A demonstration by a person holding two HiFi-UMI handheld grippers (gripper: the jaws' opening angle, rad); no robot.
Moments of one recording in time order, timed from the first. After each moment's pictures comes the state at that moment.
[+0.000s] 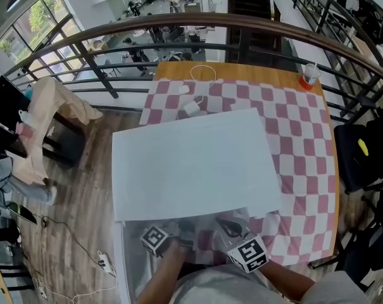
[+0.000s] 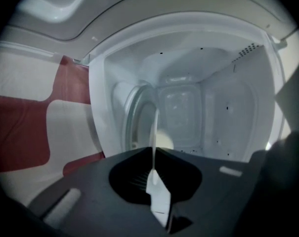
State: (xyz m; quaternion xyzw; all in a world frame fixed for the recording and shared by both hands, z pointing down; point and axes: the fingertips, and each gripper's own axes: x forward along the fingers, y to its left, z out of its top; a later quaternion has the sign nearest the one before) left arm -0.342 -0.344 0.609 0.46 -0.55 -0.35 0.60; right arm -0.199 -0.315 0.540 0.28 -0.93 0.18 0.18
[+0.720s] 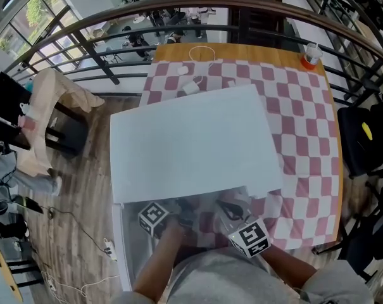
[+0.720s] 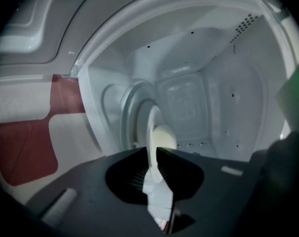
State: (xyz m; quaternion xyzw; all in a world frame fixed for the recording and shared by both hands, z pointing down) left arm -0.339 -0.348 0.610 0.46 -0.58 -0.28 0.61; right arm -0.194 -0.310 0.538 0.28 -0.93 0.17 0.17
